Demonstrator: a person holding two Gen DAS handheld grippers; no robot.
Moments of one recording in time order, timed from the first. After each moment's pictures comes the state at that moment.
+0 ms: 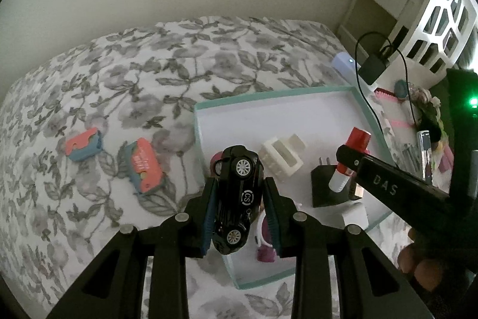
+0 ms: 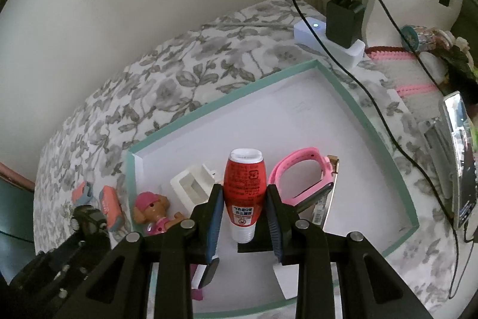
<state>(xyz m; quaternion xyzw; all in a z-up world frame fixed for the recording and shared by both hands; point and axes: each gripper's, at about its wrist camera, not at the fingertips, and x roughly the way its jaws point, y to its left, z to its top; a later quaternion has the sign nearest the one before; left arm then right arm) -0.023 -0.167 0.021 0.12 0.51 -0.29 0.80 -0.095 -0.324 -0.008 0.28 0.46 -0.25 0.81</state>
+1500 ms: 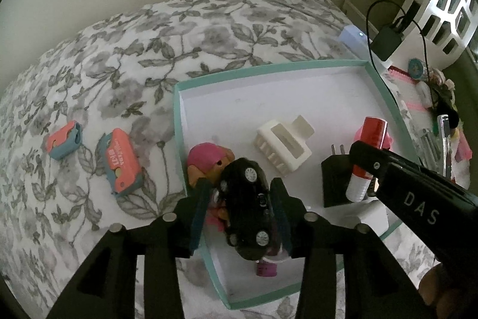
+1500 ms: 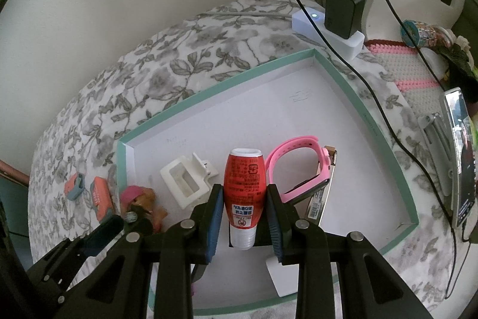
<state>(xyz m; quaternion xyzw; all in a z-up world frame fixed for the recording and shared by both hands) -0.019 -0.191 -0.020 0.15 0.53 -0.28 0.78 -0.093 -0.323 -0.018 0.27 0.48 -0.25 0.80</state>
